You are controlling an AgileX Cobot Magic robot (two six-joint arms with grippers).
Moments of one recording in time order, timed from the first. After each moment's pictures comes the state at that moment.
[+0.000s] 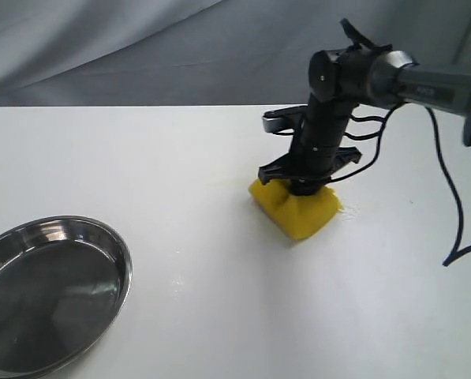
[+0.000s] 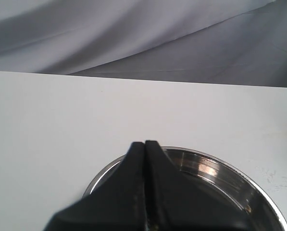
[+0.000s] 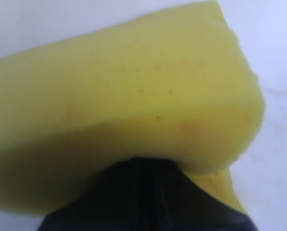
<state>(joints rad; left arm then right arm) -0.01 0.00 0.00 -0.06 0.28 -0.02 0.34 2.36 -1.83 0.08 1.10 -0.06</state>
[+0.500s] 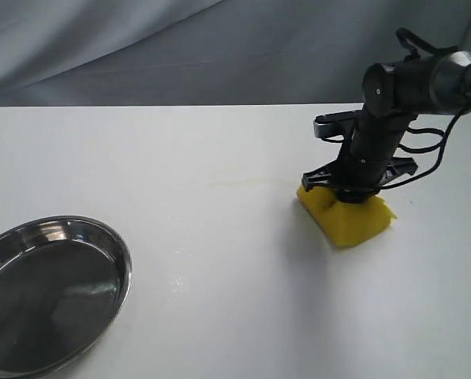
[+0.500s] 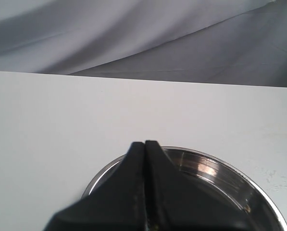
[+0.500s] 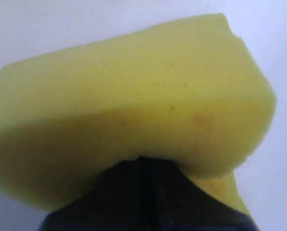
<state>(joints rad) -0.01 0.00 0.00 -0.06 0.28 -0.02 0.28 2.20 -1.53 0.02 0.88 0.02</state>
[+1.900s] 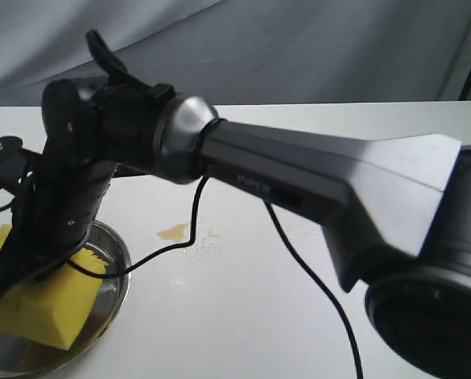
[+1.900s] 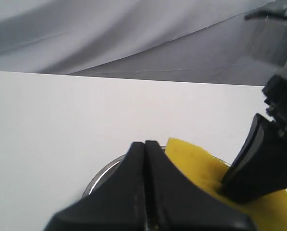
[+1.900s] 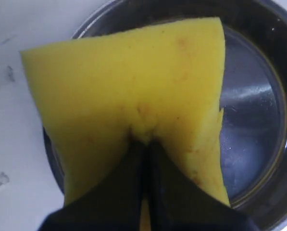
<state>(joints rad) -0.01 0.00 0.00 -0.06 0.28 -0.02 0.99 2.33 -2.09 0.34 1.00 -0.37</state>
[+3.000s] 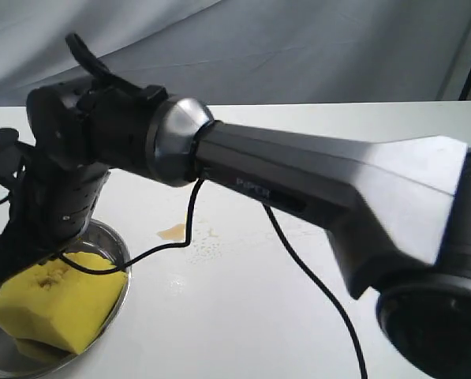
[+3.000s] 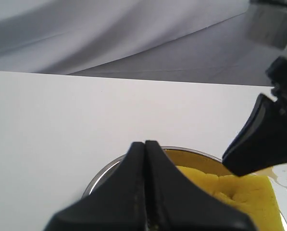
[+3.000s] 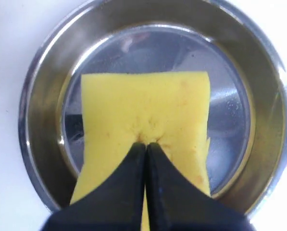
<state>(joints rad) -0.01 0.00 0.00 -0.06 0.28 -0.02 1.01 2.30 -2.09 0.23 0.96 -0.29</state>
